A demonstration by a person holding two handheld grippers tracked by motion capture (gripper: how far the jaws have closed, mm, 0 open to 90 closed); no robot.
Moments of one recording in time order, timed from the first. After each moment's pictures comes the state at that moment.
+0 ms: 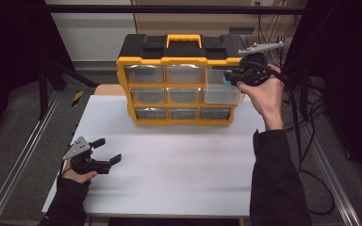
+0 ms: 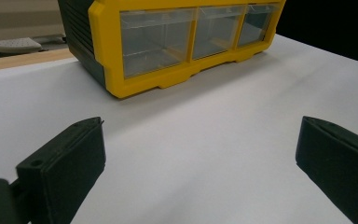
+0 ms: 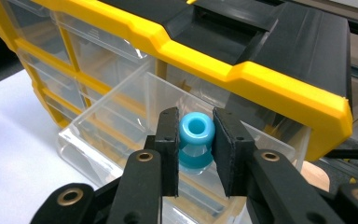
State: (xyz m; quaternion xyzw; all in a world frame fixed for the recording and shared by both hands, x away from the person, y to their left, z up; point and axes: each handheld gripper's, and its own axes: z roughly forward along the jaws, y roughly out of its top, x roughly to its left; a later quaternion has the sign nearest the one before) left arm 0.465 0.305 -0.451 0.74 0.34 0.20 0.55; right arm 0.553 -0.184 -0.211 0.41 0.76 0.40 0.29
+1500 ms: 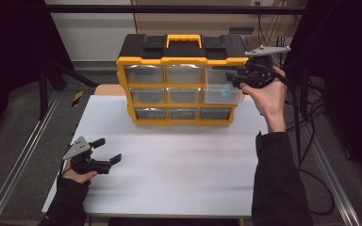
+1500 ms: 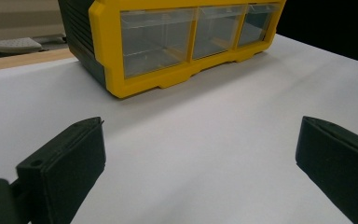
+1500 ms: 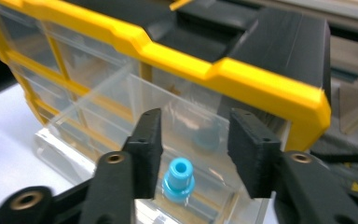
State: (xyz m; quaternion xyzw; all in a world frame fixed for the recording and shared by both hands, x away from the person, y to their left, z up) left arm 0.465 0.305 -0.451 0.74 0.34 0.20 0.55; right arm 0.554 -0.197 -0.218 0.42 0.74 0.43 0.30
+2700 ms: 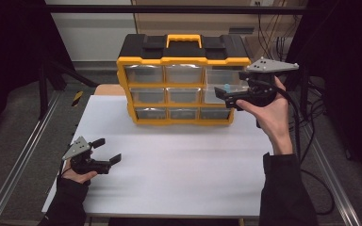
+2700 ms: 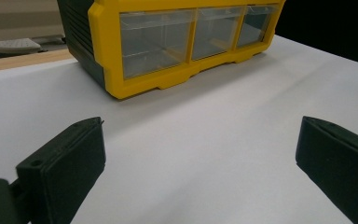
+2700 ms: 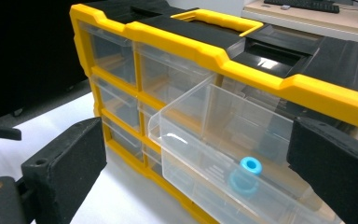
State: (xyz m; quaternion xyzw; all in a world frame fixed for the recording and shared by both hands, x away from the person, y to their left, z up) left arm 0.464 0.305 -0.450 0.74 0.34 0.20 0.55; right arm 0.509 -0.188 -0.223 0.35 0.74 0.51 0.27
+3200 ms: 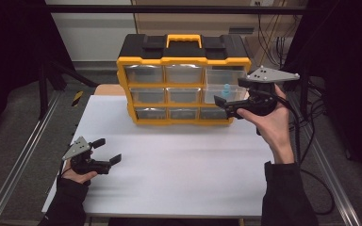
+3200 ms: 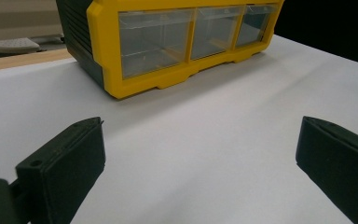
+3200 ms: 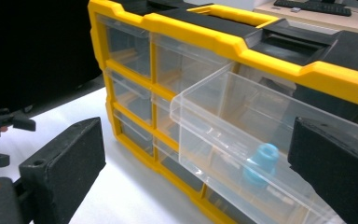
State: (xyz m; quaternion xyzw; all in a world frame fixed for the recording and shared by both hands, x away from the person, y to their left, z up) left arm 0.464 0.305 -0.451 0.74 0.34 0.20 0.55; right arm 0.494 -0.189 -0.234 0.33 0.75 0.51 0.27
